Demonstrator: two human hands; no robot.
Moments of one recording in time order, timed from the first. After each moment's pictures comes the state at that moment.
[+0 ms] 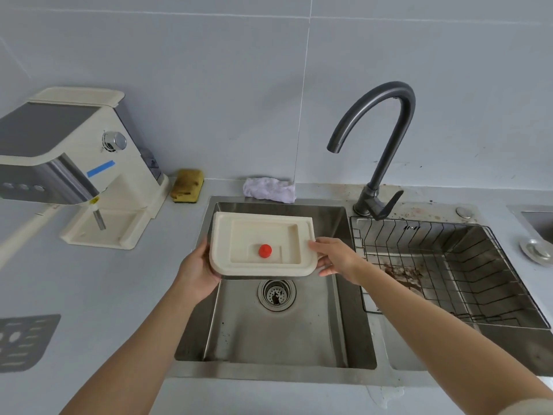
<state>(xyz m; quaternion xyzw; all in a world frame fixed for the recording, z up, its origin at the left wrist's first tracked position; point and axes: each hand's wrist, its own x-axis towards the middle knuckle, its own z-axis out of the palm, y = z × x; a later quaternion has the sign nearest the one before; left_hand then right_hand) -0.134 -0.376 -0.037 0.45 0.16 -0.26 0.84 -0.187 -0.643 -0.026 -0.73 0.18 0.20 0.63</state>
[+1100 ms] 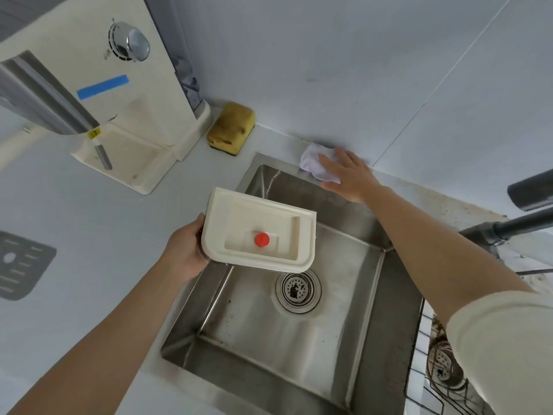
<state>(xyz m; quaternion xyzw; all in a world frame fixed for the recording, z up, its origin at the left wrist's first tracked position) -0.068 -0.330 -0.116 0.46 0.33 -0.17 0.81 0.079 -0.635 -0.109 -0.97 -0.15 0.17 0.02</state>
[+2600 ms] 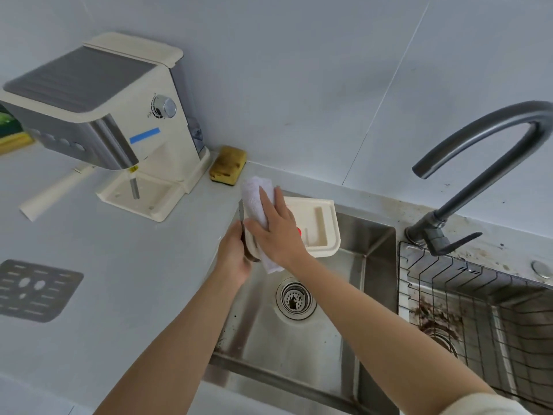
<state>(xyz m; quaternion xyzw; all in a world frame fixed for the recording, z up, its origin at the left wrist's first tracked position) -0.102 -0.400 -0.041 0.50 0.22 -0.12 0.83 -0.094 -0.492 -0.012 -0.92 -0.05 0.07 0.38</state>
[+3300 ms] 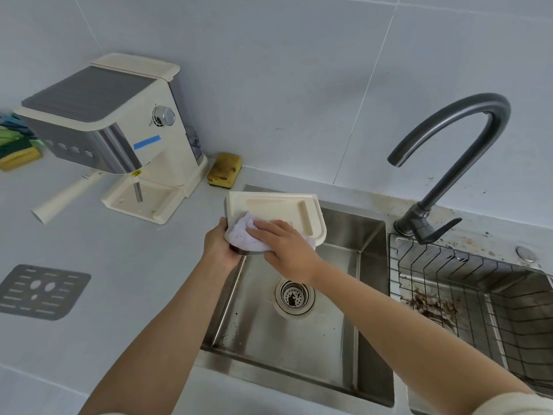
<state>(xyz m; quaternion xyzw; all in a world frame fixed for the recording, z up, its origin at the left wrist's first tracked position) -0.106 -0.389 -0.023 0.39 0.30 -0.14 0.86 -0.138 -0.528 -0.008 -0.93 -0.27 0.04 0.25</state>
